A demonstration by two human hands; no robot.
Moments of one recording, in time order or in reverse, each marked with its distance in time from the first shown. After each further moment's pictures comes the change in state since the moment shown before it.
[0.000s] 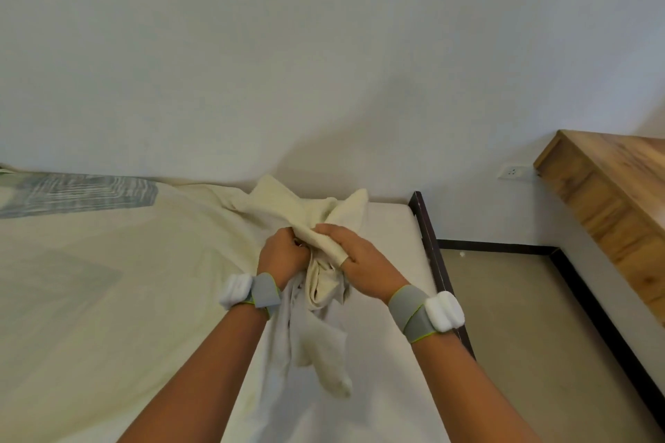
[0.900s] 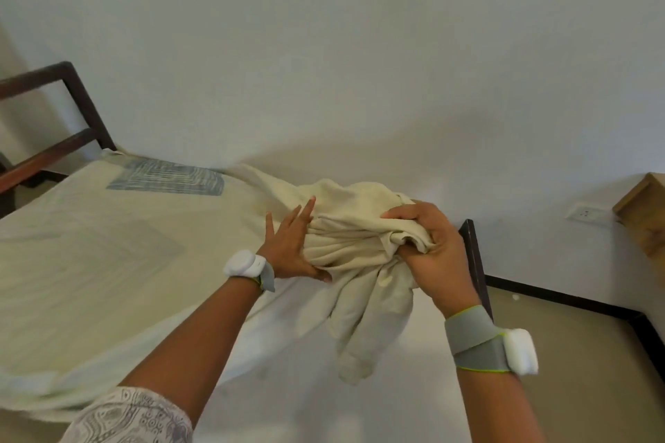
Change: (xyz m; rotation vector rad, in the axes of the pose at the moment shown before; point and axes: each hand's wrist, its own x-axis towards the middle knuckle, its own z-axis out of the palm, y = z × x) left_hand -0.014 -0.046 -0.039 0.399 -0.021 0.237; right_hand -0.046 -0.036 -0.048 0.348 0.436 -0.279
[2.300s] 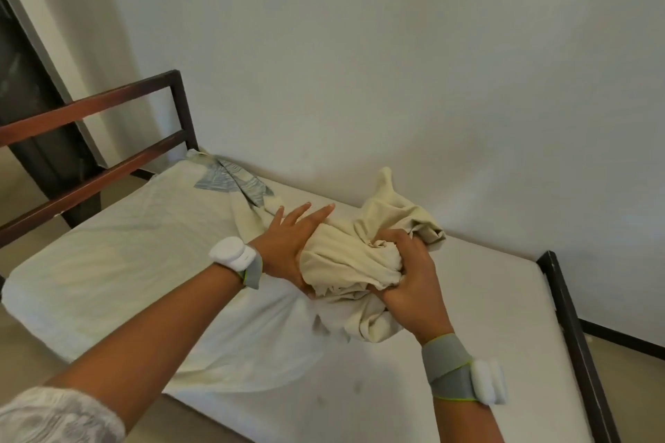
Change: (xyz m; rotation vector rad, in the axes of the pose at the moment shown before) left_hand -0.126 -0.212 -0.163 0.272 -0.113 0.135; right_hand -0.028 -0.058 0.281 -0.197 -0.162 -0.077
